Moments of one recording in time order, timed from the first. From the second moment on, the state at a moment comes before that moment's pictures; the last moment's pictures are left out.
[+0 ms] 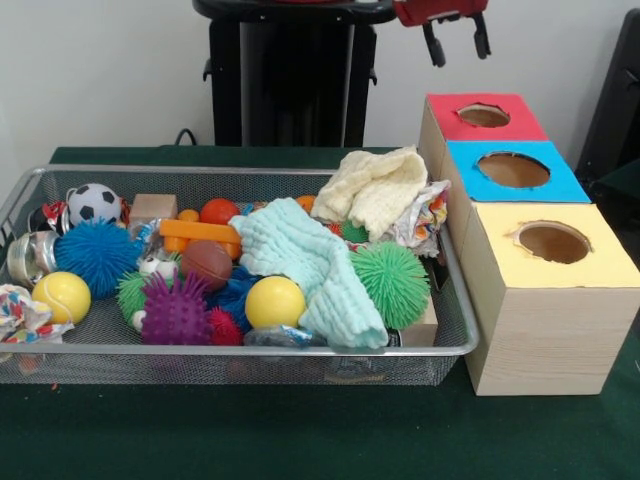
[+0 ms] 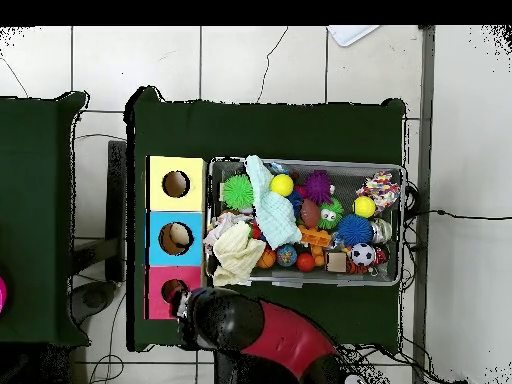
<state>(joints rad) -0.51 -0.98 0.46 2.42 0.33 0.44 1.59</state>
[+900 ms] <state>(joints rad) -0.51 -0.94 0.30 2.14 0.05 0.46 1.59</state>
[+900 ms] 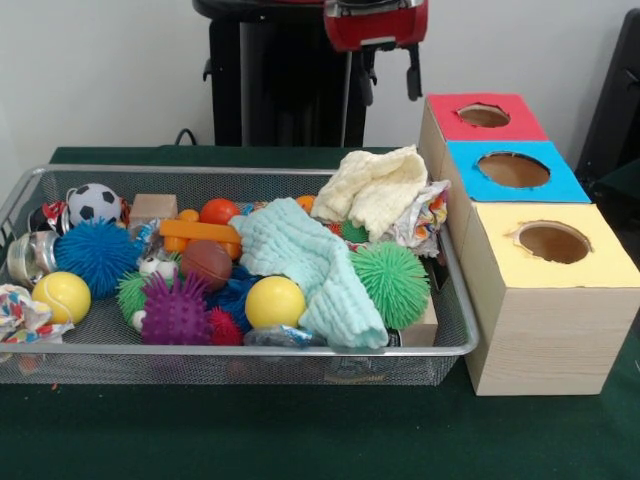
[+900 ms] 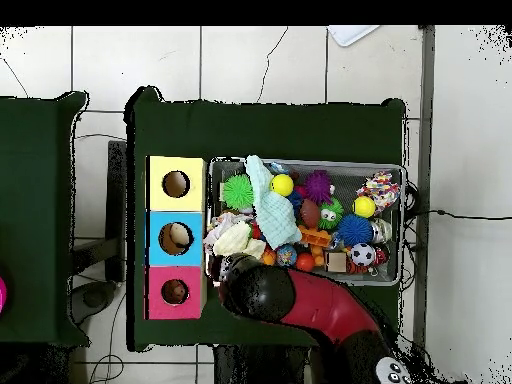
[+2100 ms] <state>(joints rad) -0.61 -0.79 0.25 1.83 -0.38 0.46 1.59</state>
